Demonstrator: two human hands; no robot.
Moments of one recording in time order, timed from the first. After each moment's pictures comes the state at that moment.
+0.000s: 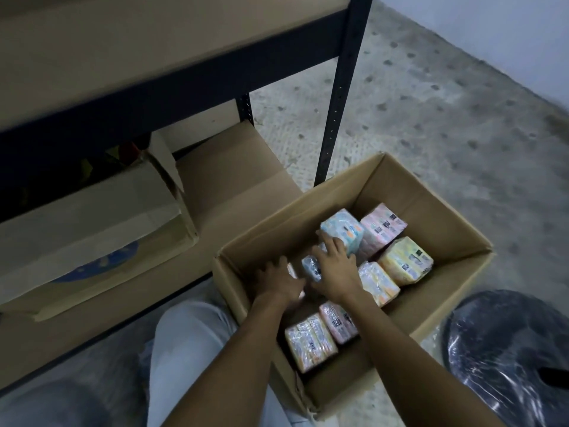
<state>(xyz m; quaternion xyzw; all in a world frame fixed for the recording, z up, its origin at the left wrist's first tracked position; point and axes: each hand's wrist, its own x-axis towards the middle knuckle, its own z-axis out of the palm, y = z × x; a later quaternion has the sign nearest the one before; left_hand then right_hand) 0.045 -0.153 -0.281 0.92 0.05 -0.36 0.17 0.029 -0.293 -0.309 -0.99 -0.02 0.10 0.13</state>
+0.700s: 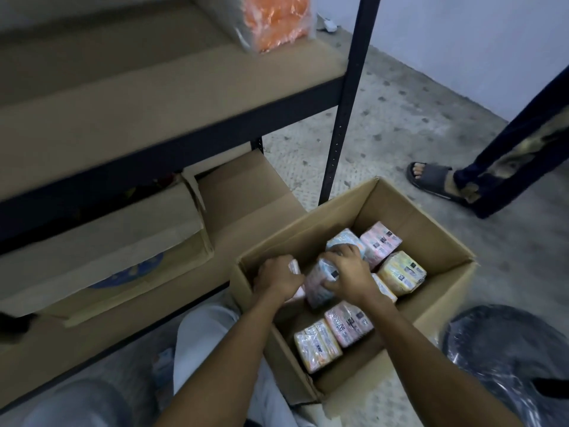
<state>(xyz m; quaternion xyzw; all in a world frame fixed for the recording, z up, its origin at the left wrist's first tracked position) 0.047 -0.128 -0.216 0.94 0.01 -0.23 0.25 0.022 -0.305 -0.249 -0.98 -0.01 0.09 0.19</state>
